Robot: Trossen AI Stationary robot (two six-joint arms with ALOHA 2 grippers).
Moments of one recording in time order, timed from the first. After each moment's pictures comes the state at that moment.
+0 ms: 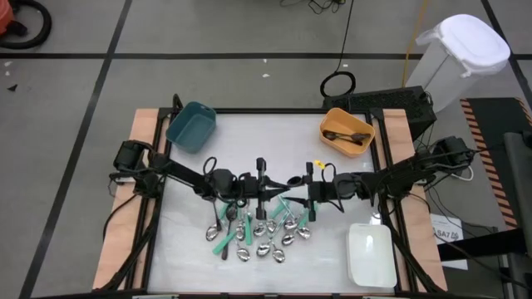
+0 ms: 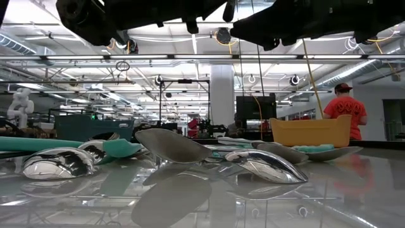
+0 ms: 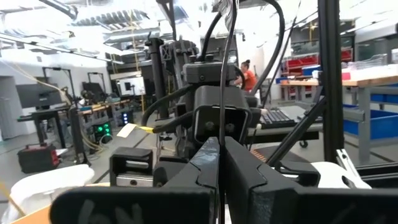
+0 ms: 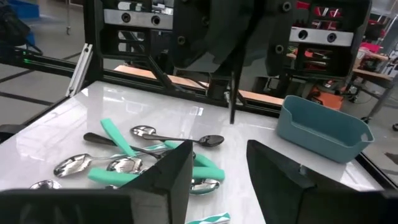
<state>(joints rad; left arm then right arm) -0.17 1.79 0.86 1.20 -0.10 0.17 0.22 1.36 0.50 0.74 0.21 -0.14</state>
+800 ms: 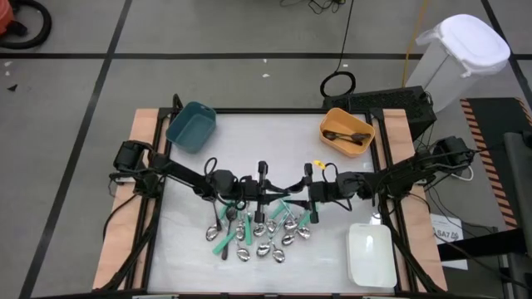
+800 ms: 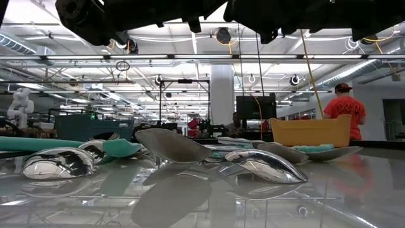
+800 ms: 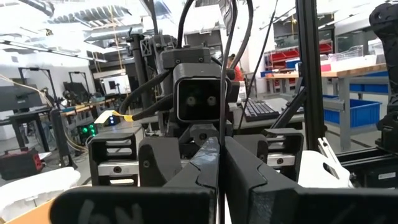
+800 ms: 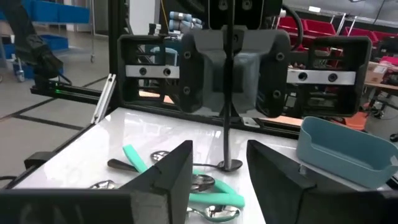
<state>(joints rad) -0.17 1.79 0.86 1.17 -0.04 0.19 0.22 1.36 0.50 0.83 0.13 -0.11</state>
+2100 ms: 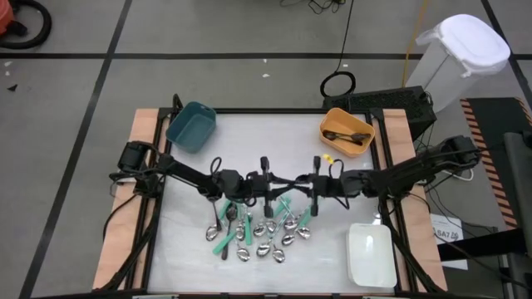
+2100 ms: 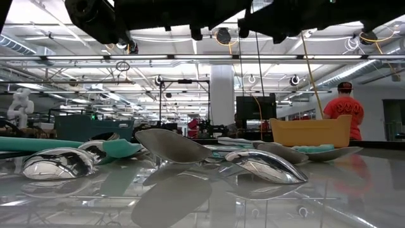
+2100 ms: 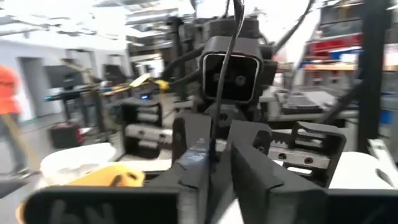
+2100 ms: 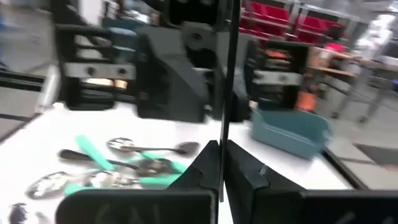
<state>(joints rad) -0.17 1.83 0.93 1.11 -0.21 0.16 0.22 1.25 0.51 0.63 0.34 -0.13</state>
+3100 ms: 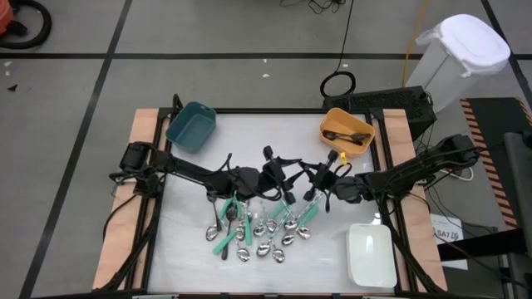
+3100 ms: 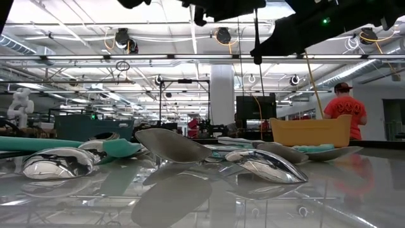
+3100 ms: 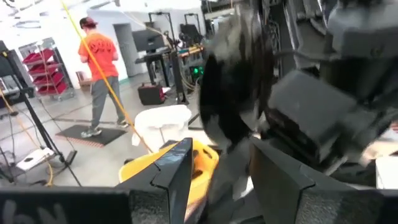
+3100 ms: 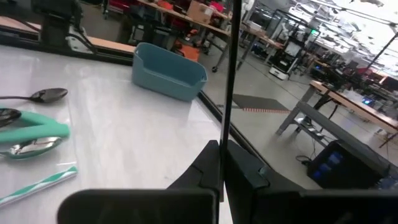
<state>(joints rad) -0.17 1.86 1.24 0.67 -0.58 0.19 0.28 1.27 0.51 0.50 0.89 -0.17</state>
